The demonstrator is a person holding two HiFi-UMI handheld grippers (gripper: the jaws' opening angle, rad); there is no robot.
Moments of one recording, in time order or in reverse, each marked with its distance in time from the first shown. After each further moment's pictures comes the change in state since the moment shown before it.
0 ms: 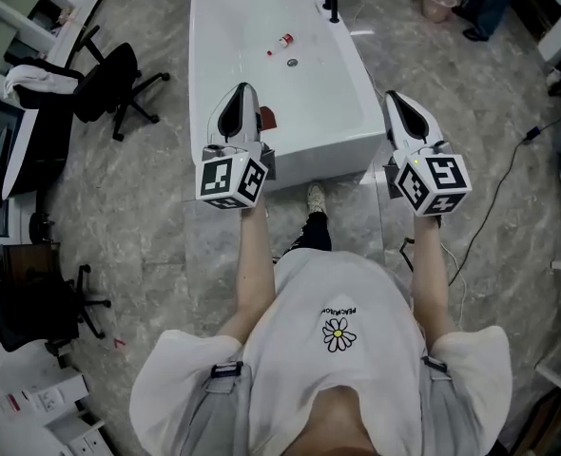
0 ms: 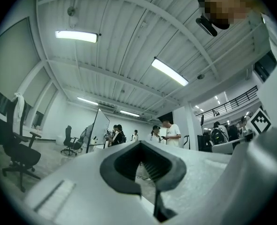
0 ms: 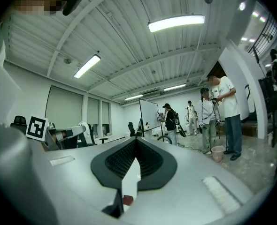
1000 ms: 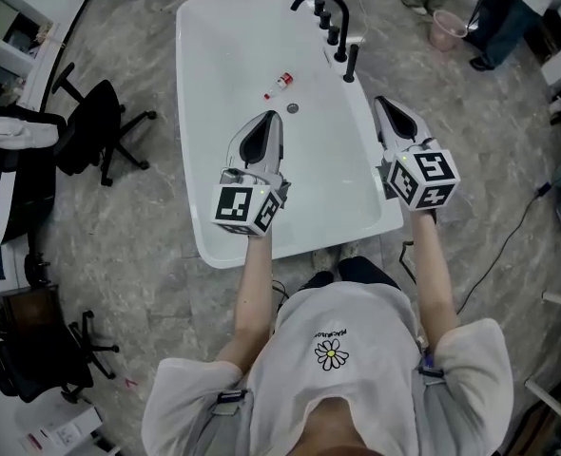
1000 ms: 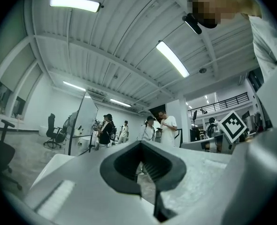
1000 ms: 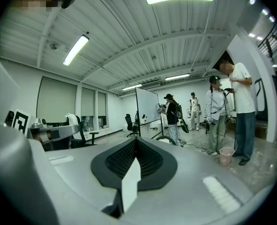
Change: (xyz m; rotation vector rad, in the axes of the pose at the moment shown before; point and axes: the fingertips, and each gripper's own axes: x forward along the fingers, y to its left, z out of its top) left arm 0.277 0.123 -0.081 -0.035 0.111 -0.171; right arm 0.344 -0.108 -0.004 -0.017 0.111 -0.005
